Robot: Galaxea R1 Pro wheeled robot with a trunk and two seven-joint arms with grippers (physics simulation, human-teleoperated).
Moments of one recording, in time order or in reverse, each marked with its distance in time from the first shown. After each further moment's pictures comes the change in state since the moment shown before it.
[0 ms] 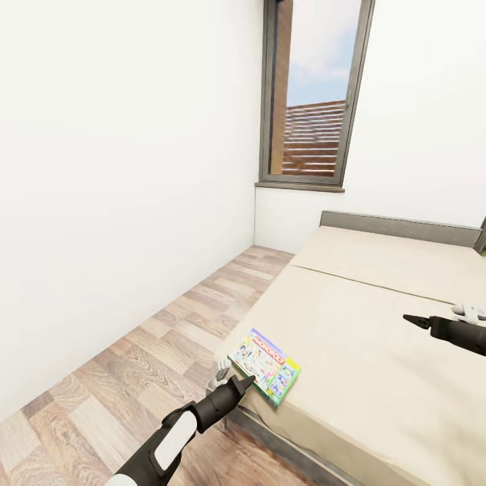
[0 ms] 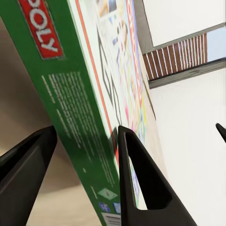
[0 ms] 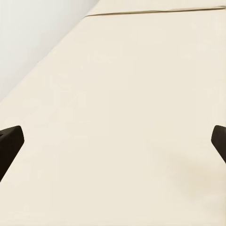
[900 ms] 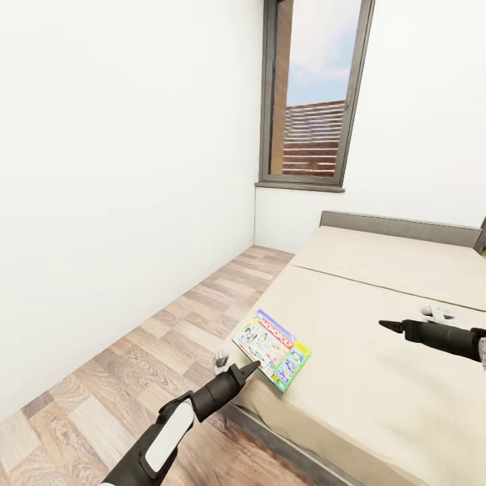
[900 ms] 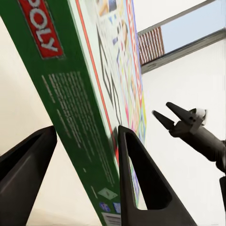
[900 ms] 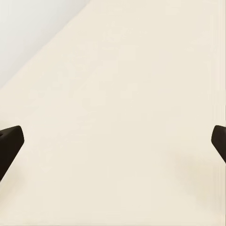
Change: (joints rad) left arm 0.057 0.030 -0.004 -0.245 0.001 0.071 -0.057; right arm -0.001 0.028 0.137 -0.001 -0.002 0.023 -0.002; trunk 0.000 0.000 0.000
